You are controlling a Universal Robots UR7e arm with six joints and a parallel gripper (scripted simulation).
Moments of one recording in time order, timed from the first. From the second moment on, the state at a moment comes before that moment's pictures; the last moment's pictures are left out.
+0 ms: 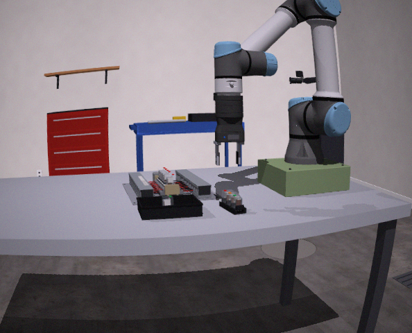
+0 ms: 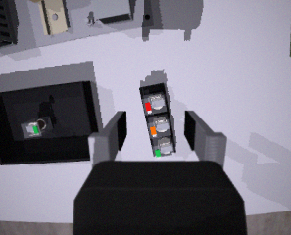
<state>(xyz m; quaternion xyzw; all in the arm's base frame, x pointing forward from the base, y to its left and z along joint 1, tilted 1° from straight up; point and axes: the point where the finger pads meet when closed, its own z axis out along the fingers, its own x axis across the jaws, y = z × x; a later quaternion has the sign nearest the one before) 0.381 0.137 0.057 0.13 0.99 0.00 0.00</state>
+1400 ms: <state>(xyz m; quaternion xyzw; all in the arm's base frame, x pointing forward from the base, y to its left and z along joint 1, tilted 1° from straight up) 0.381 0.137 0.056 0.36 0.93 0.00 0.00</state>
